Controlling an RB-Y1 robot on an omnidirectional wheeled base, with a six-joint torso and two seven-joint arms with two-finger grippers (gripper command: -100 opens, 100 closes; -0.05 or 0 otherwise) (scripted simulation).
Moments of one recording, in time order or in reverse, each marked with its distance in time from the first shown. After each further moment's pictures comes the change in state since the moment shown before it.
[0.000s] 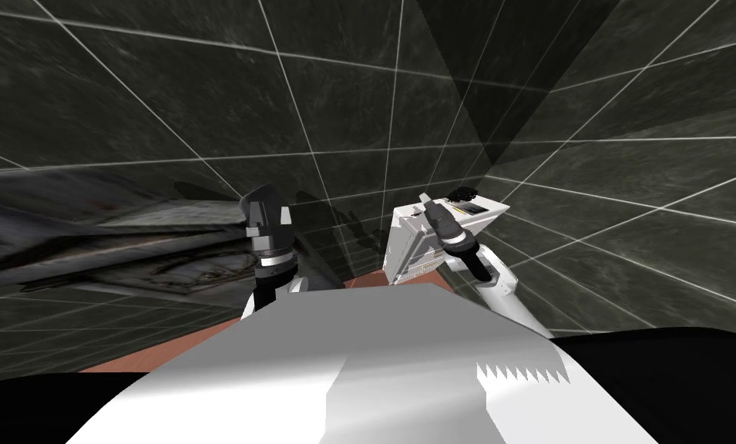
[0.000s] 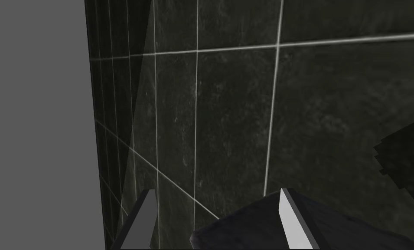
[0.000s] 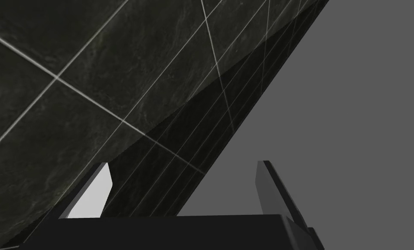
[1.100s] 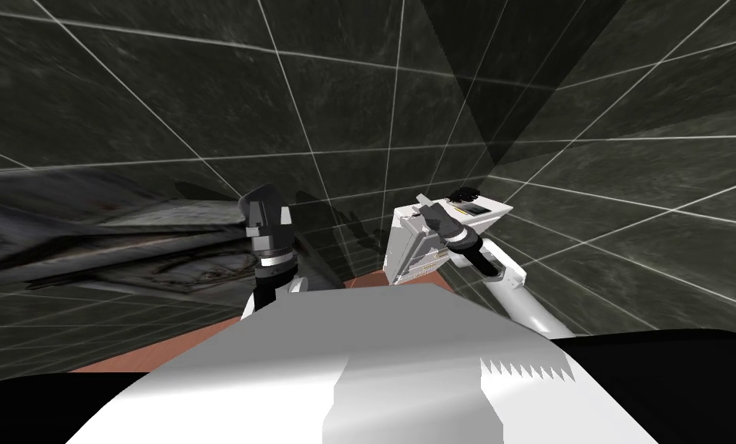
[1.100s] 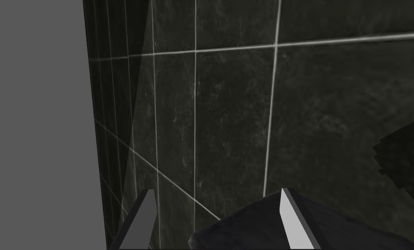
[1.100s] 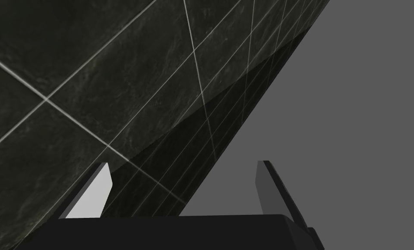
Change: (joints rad) left arm 0.000 0.000 0.000 0.000 0.000 0.000 0.000; right arm -0.026 -0.109 -0.008 0.029 0.034 -0.039 0.010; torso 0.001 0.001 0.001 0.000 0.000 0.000
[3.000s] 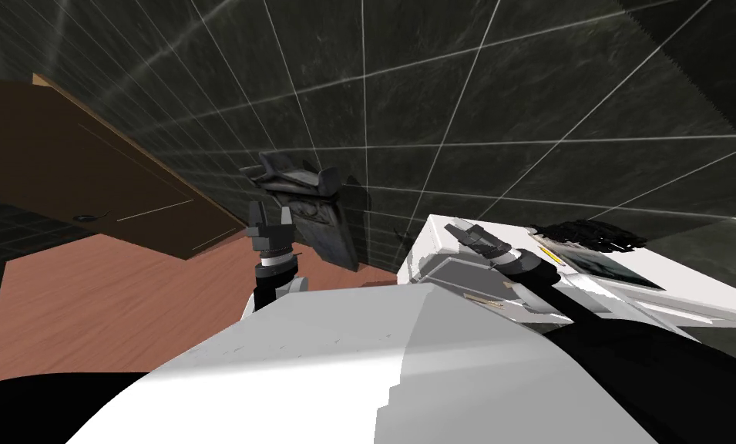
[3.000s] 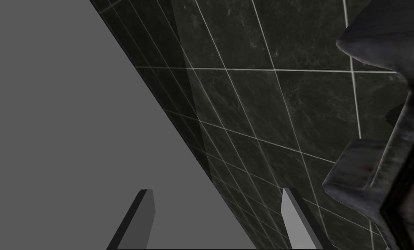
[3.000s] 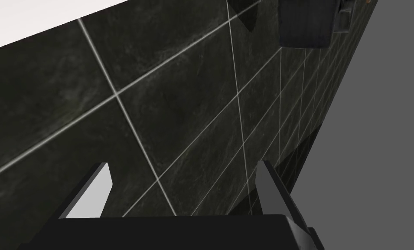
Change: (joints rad) left arm -0.001 0.001 -0.002 0.000 0.000 0.000 0.001; right arm 0.486 -0.077 -0.368 0.055 0.084 0.115 -0.020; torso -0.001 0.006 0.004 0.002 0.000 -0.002
